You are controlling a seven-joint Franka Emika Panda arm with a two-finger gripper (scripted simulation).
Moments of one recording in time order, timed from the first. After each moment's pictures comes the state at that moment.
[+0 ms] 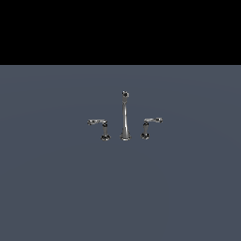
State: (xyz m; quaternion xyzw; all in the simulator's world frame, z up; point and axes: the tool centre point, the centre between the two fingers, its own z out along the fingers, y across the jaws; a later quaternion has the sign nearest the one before) arm -0.240 0.012 0.468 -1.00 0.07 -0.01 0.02
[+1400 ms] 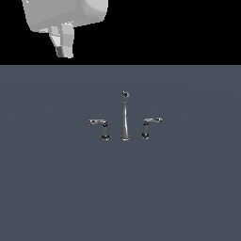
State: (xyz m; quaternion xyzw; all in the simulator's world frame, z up) arm -0.141 0.105 0.313 -0.94 0.34 -0.01 0.01
